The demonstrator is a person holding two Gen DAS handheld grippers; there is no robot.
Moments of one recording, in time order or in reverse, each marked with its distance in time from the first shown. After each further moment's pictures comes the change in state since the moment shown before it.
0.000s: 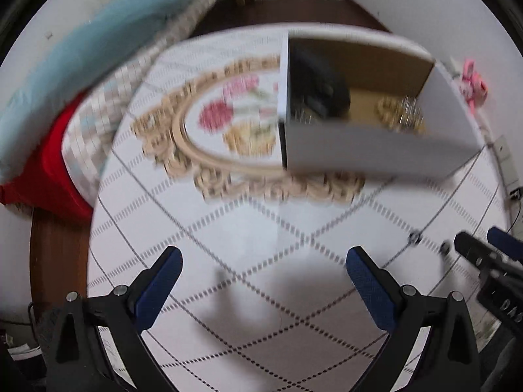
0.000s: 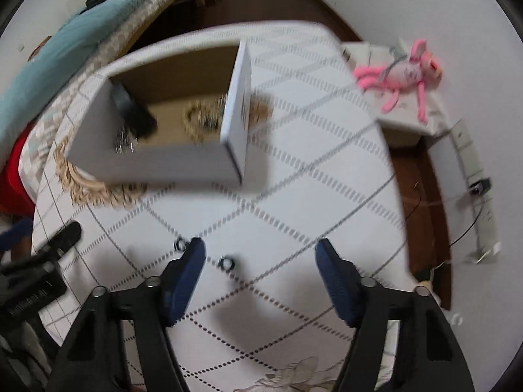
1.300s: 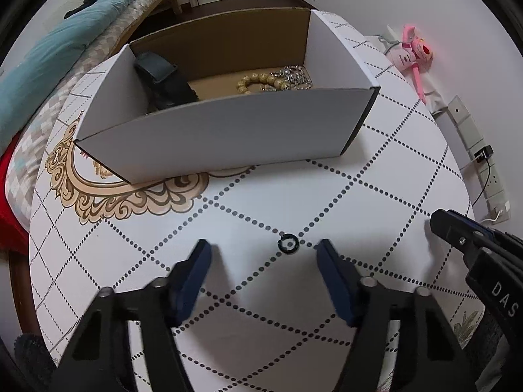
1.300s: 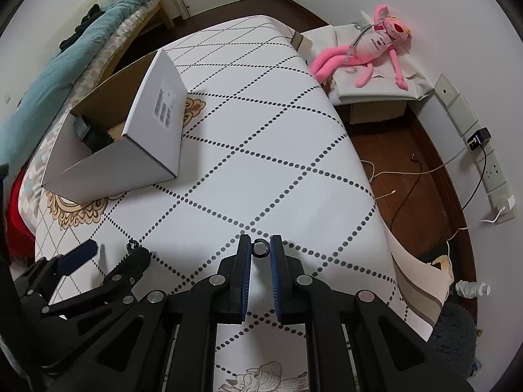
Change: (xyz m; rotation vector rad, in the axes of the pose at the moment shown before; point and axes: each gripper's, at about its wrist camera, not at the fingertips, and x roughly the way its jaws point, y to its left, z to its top) left arm 0.012 -0.102 0.003 0.168 -0.028 -0.157; right arm 0.006 -0.064 -0.021 0.184 -0.055 0.035
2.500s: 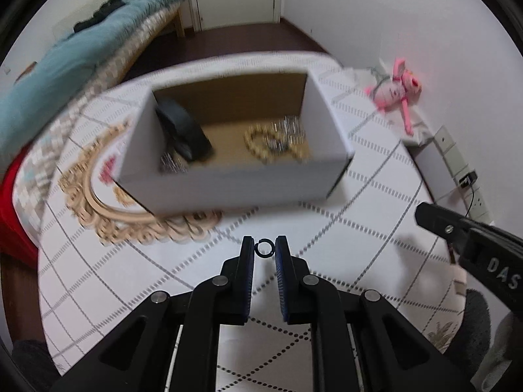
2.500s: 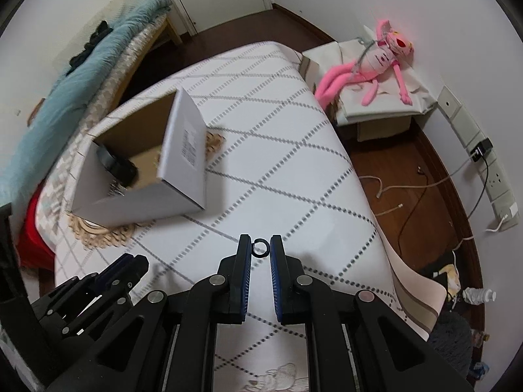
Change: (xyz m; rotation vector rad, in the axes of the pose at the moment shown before) left arm -0.055 0.013 0.007 -0.028 -0.148 -0.039; right arm -0.034 0.010 0.018 0.013 -0.074 0.066
